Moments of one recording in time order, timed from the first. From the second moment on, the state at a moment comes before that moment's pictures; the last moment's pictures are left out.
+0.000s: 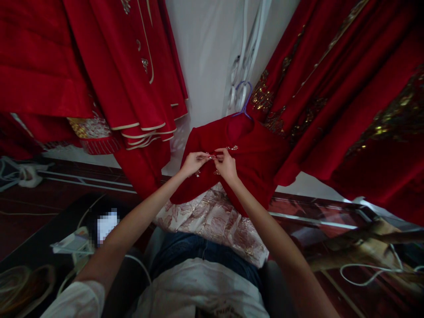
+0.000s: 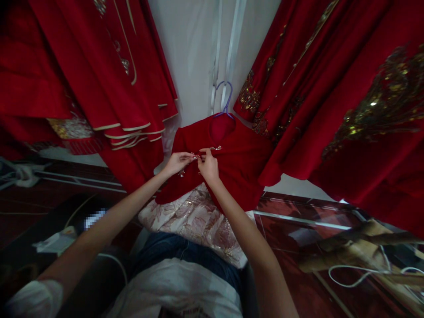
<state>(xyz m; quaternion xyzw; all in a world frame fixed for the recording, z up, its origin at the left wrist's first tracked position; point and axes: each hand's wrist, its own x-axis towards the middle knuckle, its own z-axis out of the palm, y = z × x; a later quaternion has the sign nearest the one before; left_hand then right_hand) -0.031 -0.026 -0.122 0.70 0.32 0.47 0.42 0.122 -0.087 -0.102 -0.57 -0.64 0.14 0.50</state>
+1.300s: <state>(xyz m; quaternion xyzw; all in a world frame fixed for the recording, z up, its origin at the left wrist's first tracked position) -0.075 -0.119 -0.151 0.81 0.37 0.42 0.16 0.145 -0.161 -0.142 -0.61 -0.64 0.15 0.43</state>
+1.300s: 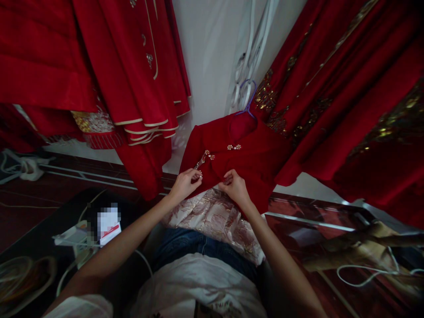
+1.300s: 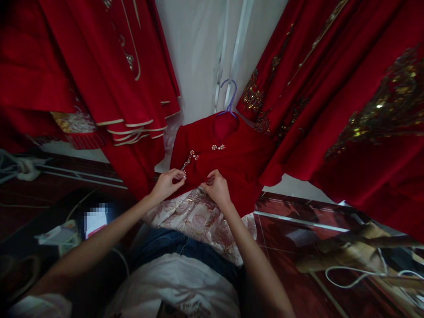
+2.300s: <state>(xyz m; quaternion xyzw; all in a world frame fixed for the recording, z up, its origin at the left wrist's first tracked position) -0.051 -0.128 -0.161 0.61 0.36 0.47 0.52 0.105 -0.178 -0.131 -0.53 -0.68 0.16 0.48</state>
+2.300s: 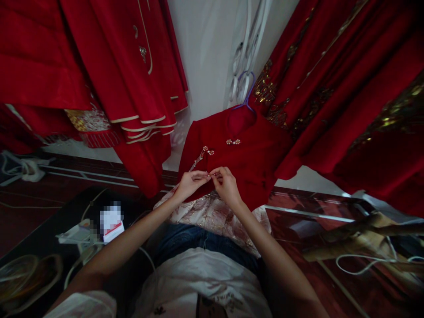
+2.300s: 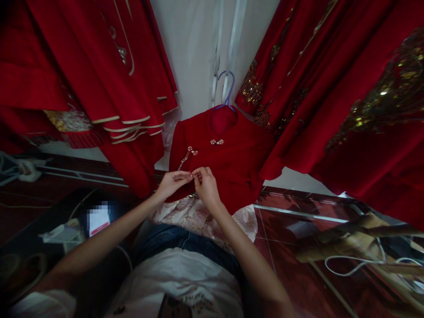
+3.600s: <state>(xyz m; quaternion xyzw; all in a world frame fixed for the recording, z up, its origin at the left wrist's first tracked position) -0.061 -0.142 -0.148 0.90 0.34 0.29 -0.03 0.134 -0.167 -0.140 -0.58 -0.70 0.17 0.38</state>
